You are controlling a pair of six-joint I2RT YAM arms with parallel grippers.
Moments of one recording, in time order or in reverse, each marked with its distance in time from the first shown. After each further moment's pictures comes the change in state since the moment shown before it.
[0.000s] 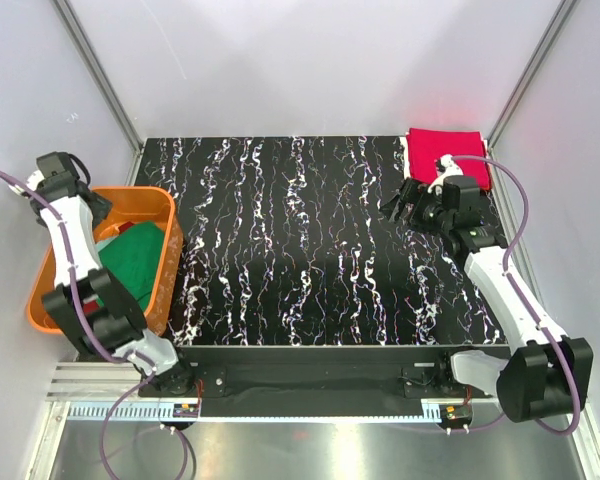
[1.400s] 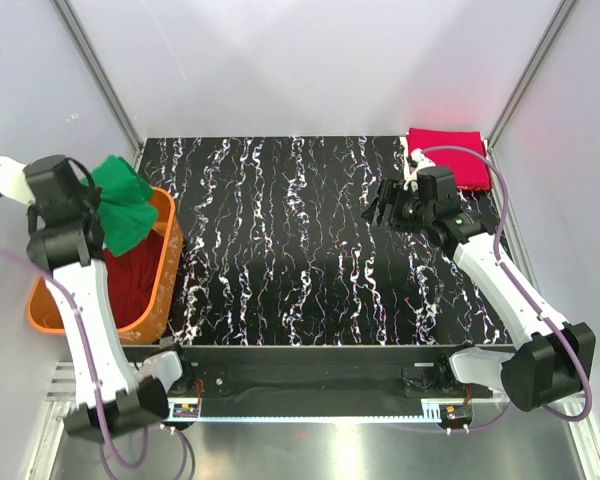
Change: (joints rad) left arm -0.167 -0.418 -0.007 0.028 -0.087 -0.178; right arm 0.188 0.066 0.156 -0.187 0.064 -0.023
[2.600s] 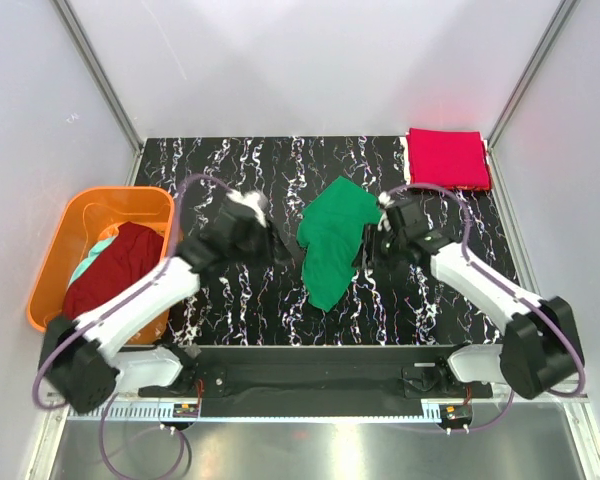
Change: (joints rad) left arm -0.966 0.068 -0.512 0.372 0.444 0.051; right arm 0.136 0.060 -0.180 -0.026 -0.042 0.039
